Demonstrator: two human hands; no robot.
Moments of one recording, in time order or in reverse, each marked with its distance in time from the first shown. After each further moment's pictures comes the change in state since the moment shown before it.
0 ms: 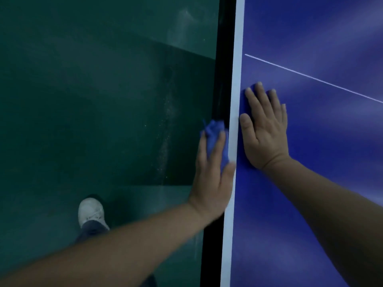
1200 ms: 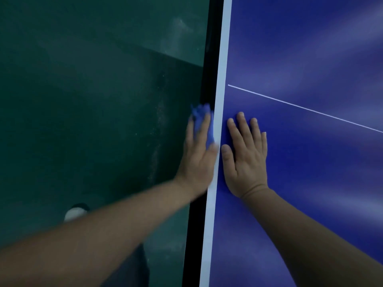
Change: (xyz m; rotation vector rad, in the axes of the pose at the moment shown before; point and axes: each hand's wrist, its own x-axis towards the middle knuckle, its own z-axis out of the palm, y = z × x) left_hand 0.090 0.018 -0.005 0.010 0.023 0.053; right_hand 0.000 -0.006 -0.006 0.036 -0.044 0.012
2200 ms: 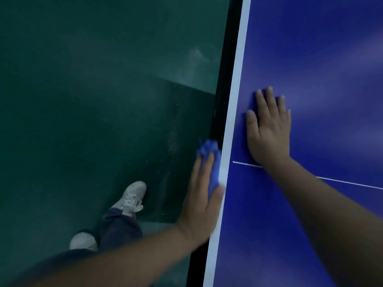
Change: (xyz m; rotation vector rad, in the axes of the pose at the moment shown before) left_hand 0.070 0.007 -0.004 0.020 0.003 -0.041; right_hand 0.231 0.031 -0.033 -0.025 0.000 0.068
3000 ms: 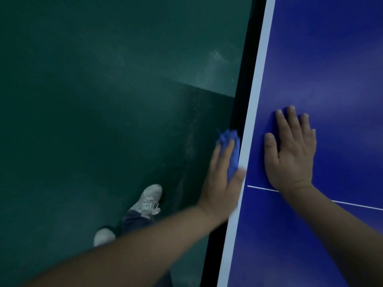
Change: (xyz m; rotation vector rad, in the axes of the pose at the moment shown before) left_hand 0.081 0.018 -0.004 -0.033 0.020 -0.099; right_hand -0.003 0.004 0.005 0.044 0.053 -0.019
